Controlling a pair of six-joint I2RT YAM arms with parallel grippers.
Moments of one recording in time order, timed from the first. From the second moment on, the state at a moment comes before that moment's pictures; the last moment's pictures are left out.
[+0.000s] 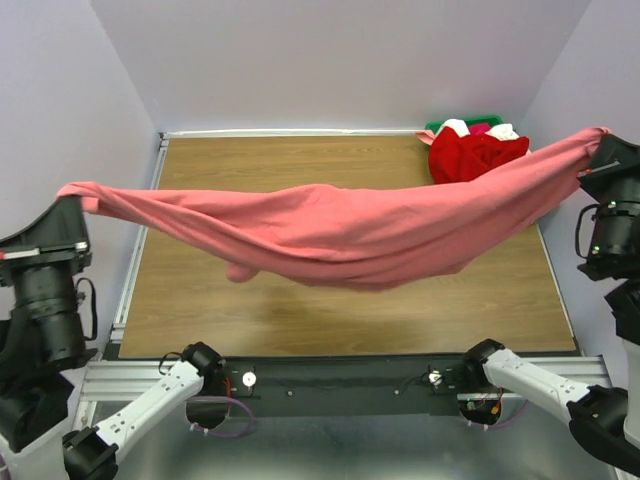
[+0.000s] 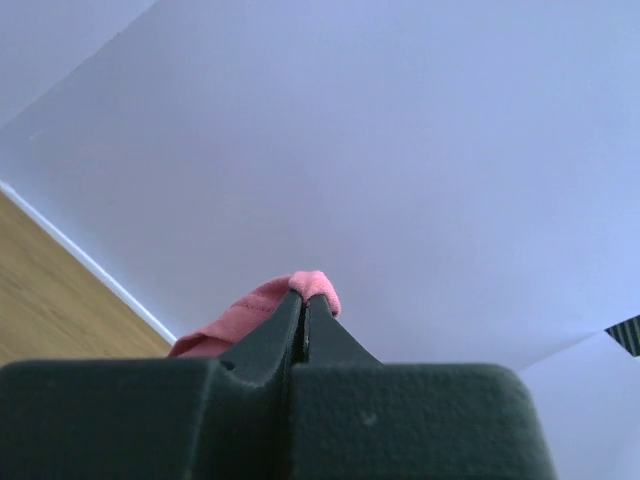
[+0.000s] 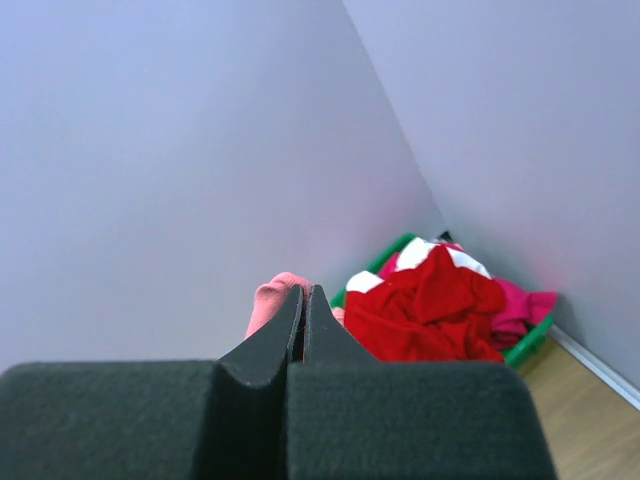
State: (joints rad) left arm -0.60 0.54 1.51 -0.54 -0.85 -0.75; right arm 0.52 0.93 1.78 -0.60 0.98 0.27
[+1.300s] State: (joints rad) left arm -0.25 1.13 0.69 -0.18 -0.45 -0.70; right arm 0.61 1.51 1.34 -0.50 0.34 0.29
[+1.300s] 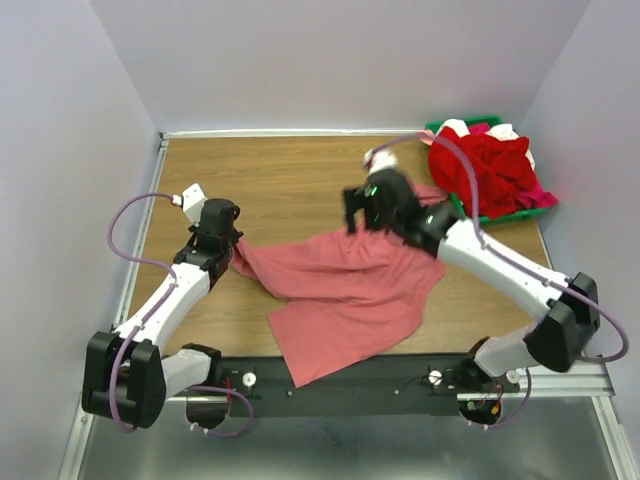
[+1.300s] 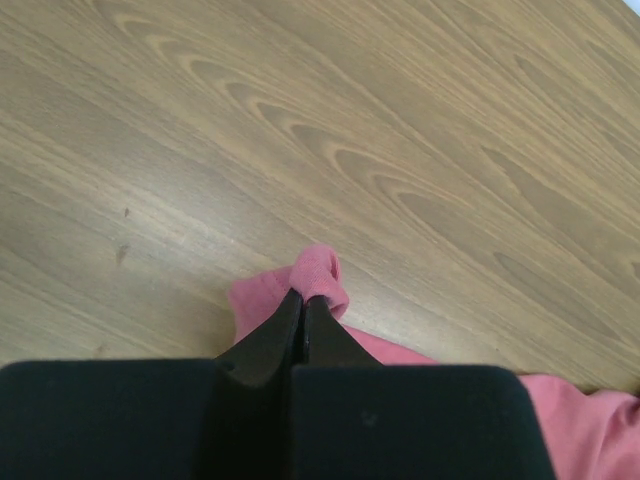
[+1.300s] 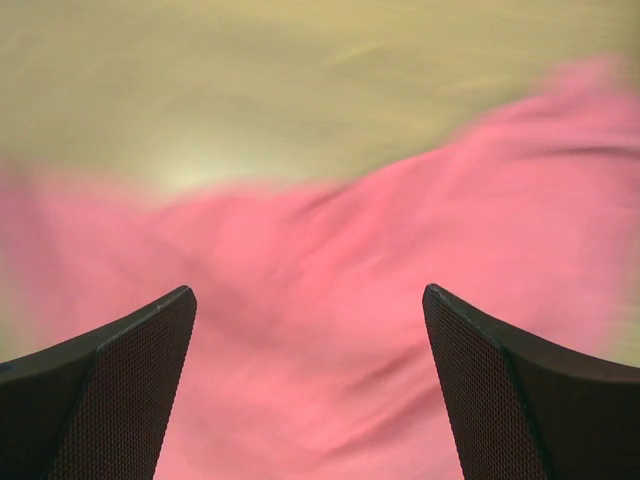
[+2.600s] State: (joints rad) left arm -0.21 1.00 0.58 -0.12 -0.35 -0.68; right arm 1.60 1.86 1.14 -0.39 0.32 0.73
